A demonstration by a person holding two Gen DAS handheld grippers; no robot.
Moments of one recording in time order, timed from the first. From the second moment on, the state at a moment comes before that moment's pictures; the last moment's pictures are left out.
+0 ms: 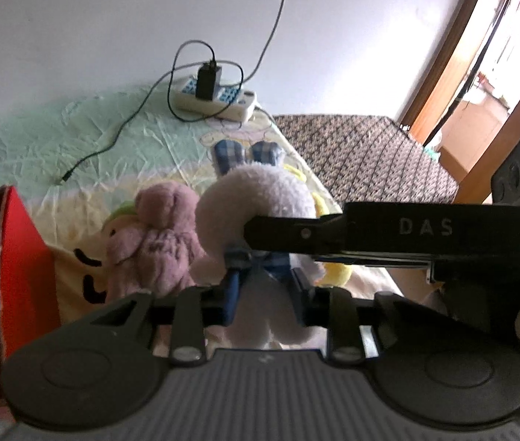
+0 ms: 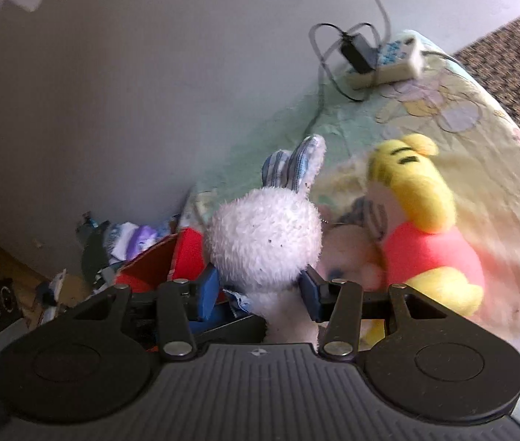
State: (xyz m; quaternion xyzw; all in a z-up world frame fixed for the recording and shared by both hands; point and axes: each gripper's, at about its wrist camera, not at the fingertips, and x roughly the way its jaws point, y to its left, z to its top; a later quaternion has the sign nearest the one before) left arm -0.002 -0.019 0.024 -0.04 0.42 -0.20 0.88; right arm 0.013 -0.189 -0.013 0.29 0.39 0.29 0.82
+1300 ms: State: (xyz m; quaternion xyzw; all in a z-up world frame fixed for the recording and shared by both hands) left arm -0.034 0.228 0.009 -0.07 0.41 -0.12 0.90; right arm 0.004 0.085 -0.011 0.10 0.41 0.25 0.87
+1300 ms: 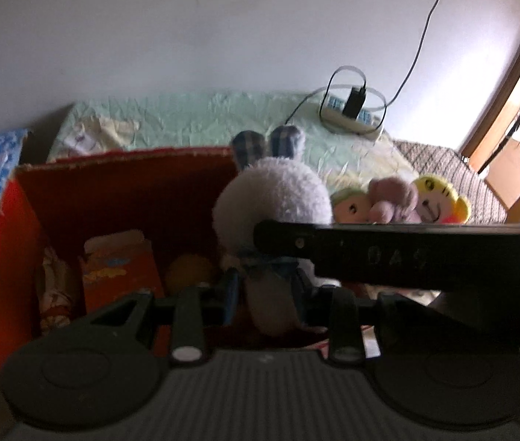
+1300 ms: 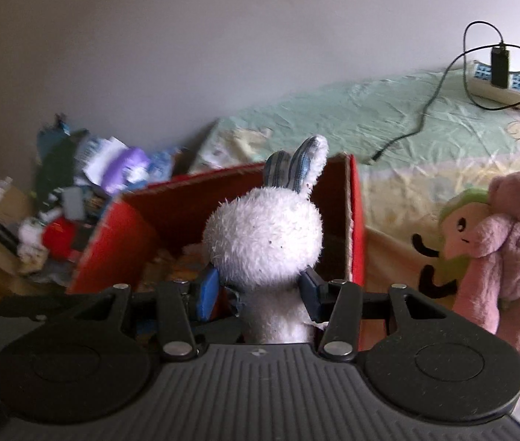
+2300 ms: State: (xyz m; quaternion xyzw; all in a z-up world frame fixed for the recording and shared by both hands) left arm 0.014 0.201 -0.031 0.03 0.46 -0.10 0.88; right arm 0.014 0.078 -0.025 0.14 0.41 0.20 0.88
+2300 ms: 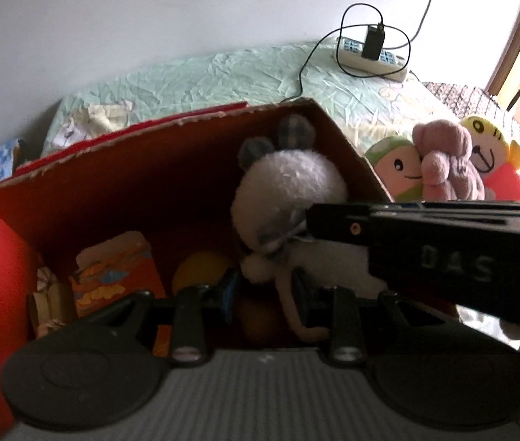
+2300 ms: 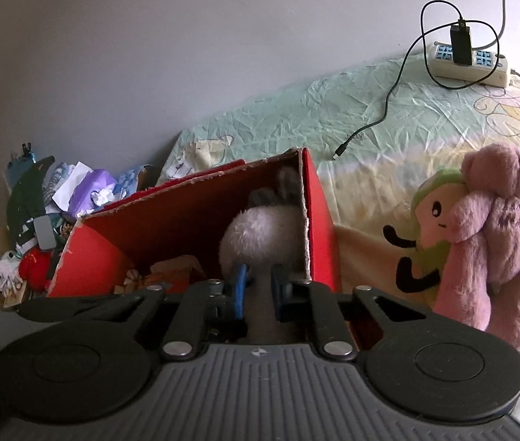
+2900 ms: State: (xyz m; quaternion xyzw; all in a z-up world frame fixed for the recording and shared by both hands) left arm 0.013 0.192 -0.027 0.06 0.46 -0.06 0.88; right arm 0.011 0.071 -0.024 0.16 0.41 0.21 0.87
